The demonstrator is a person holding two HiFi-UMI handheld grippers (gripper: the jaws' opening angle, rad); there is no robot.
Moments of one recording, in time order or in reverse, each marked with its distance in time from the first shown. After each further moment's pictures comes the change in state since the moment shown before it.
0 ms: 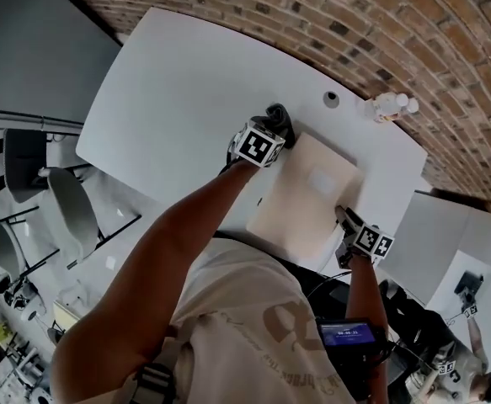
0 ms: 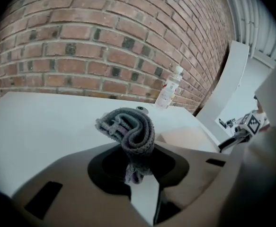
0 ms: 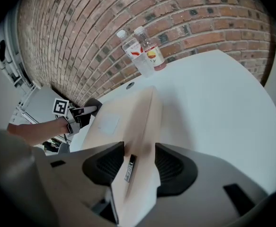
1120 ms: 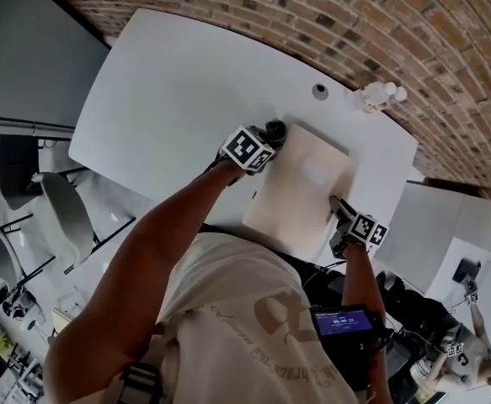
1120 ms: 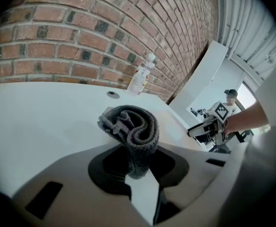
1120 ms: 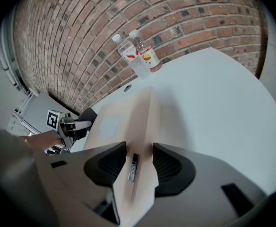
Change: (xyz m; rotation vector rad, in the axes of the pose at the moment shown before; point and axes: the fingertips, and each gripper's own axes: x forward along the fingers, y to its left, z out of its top) left arm -0.015 -0.064 -0.041 0.092 0.147 -0.306; right arm -0.002 0.001 -0.002 0.065 -0.035 -0.007
